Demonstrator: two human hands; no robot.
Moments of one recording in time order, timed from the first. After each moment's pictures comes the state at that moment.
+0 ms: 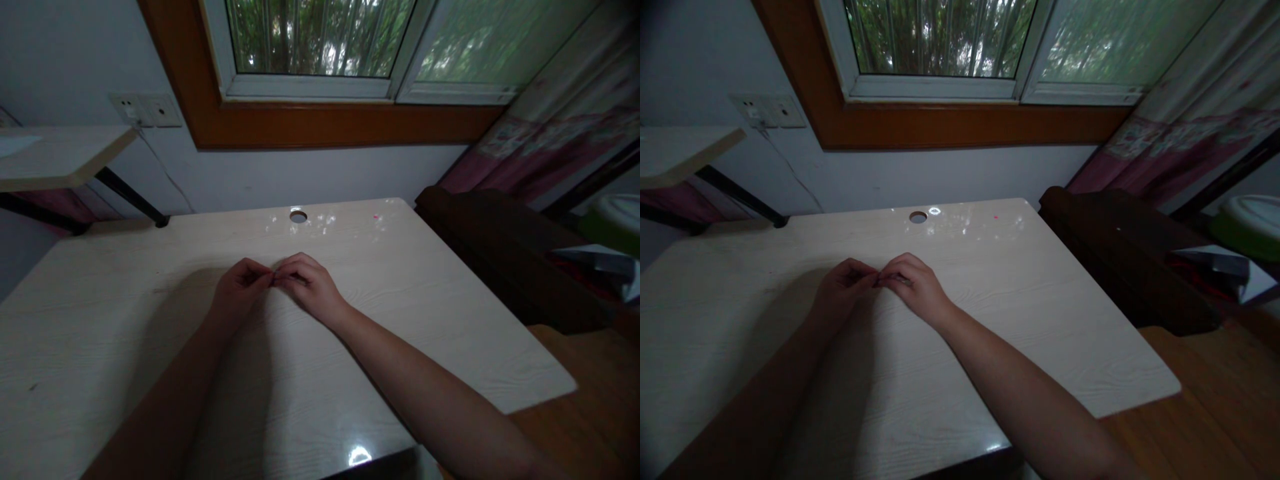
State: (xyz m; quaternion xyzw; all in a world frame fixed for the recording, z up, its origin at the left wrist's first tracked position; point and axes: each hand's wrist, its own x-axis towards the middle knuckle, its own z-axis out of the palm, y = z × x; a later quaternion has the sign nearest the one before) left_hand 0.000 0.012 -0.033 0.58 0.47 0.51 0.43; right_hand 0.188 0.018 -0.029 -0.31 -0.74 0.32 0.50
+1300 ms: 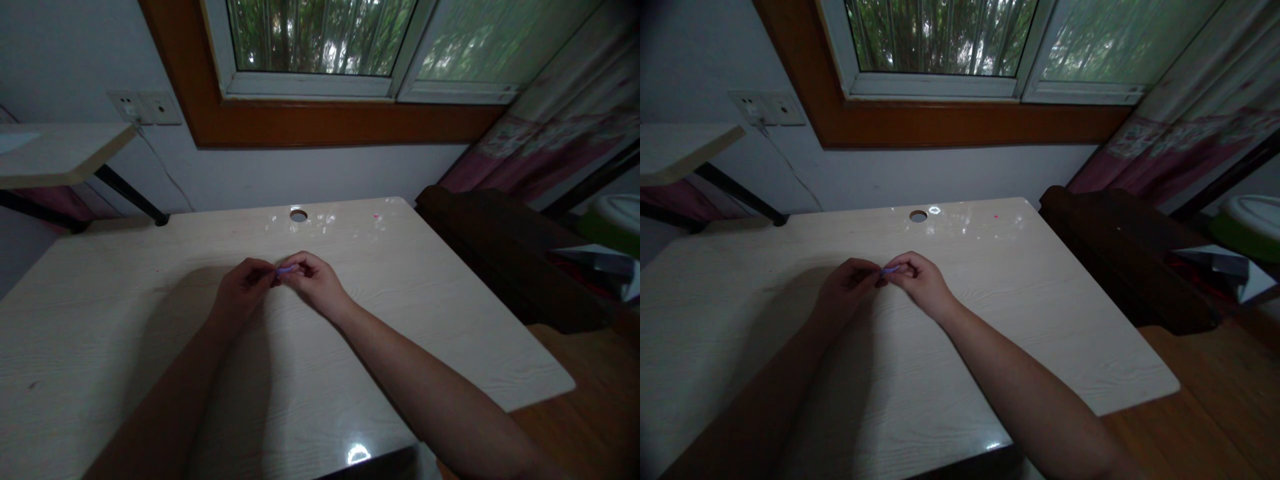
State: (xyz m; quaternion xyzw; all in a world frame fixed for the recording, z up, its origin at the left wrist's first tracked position) left_hand 0.001 0.011 -0.038 0.62 0.43 0.51 0.43; right_hand 0.183 0.023 -0.040 -0.31 -0.53 0.60 0.51
